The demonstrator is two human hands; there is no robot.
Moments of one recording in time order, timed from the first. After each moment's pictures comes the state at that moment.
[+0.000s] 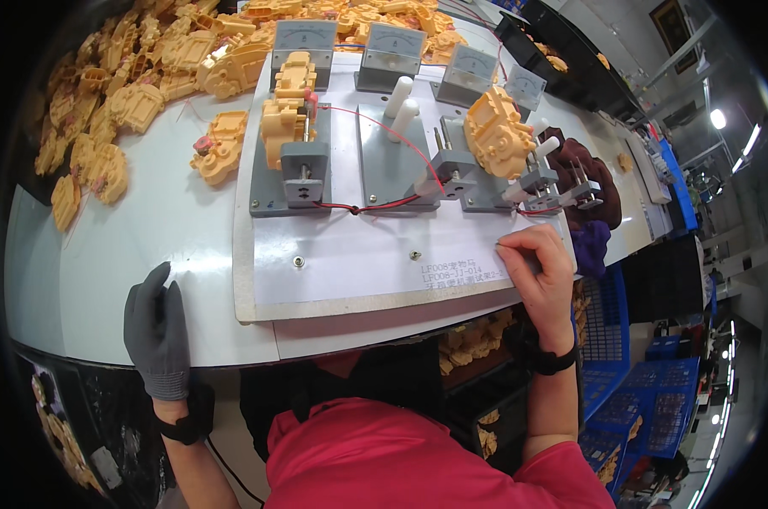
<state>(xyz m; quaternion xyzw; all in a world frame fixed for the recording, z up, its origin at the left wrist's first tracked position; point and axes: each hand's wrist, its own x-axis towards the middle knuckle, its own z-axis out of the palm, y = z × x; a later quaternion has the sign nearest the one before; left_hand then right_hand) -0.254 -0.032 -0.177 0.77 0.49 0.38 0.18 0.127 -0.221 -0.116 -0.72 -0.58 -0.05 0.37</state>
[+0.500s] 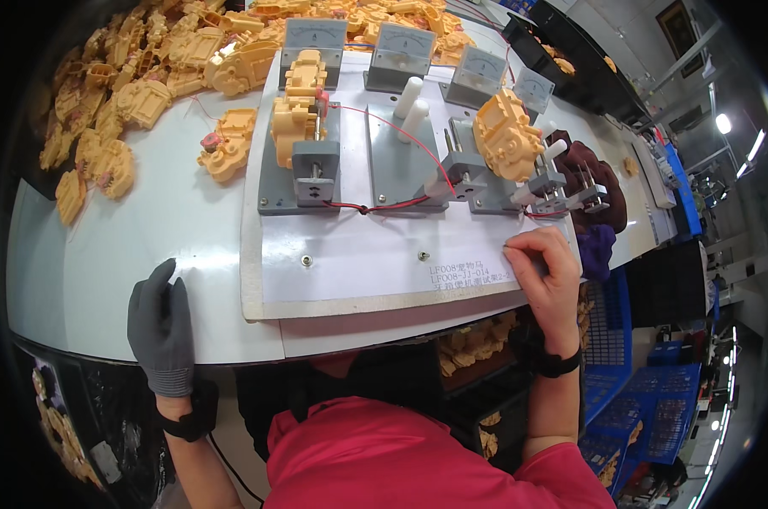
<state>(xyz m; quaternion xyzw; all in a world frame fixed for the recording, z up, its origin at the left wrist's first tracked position) -0.254 -0.033 -0.178 0.76 0.49 0.39 0.18 0.127 -0.222 -0.114 -0.72 -0.59 -0.03 0.36</state>
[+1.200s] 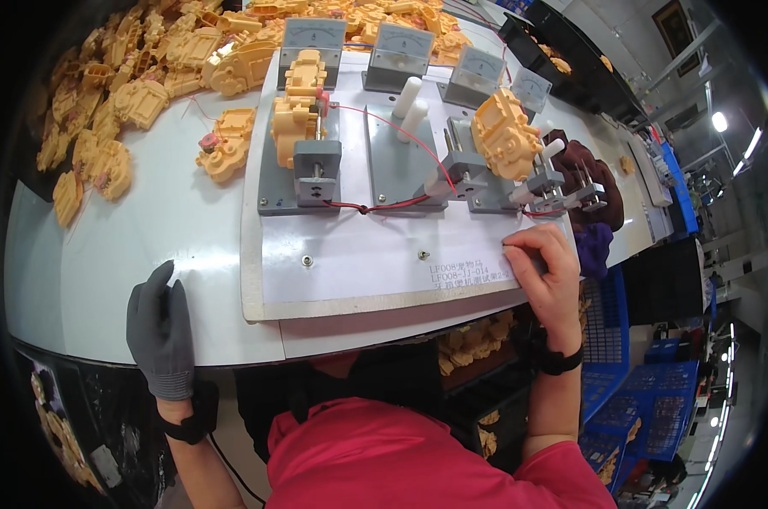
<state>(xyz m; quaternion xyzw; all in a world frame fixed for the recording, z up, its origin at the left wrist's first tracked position) -0.258 -0.034 -0.177 0.76 0.50 0.35 0.20 0.125 -0.223 -0.107 -0.74 -0.57 0.00 0.36</state>
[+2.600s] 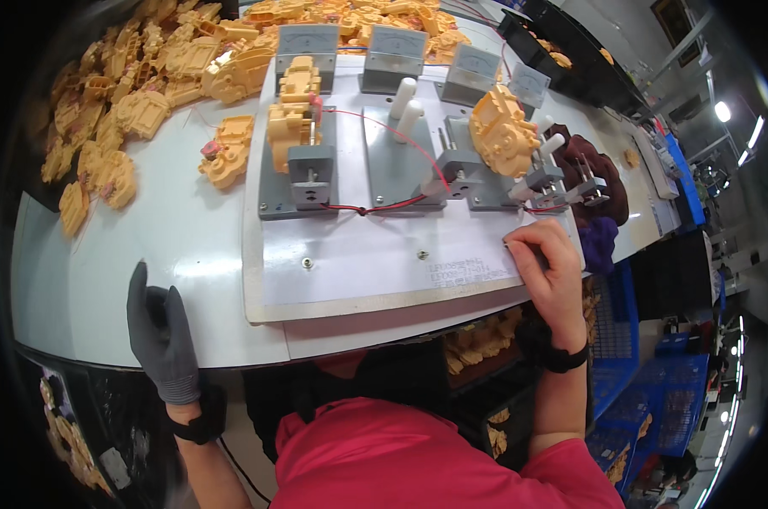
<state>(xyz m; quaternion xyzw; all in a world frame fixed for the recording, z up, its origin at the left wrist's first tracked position) -0.256 -0.034 -0.191 0.69 0.50 0.48 0.21 0.125 -0.220 -0.104 -0.74 -0.57 -0.01 0.35</state>
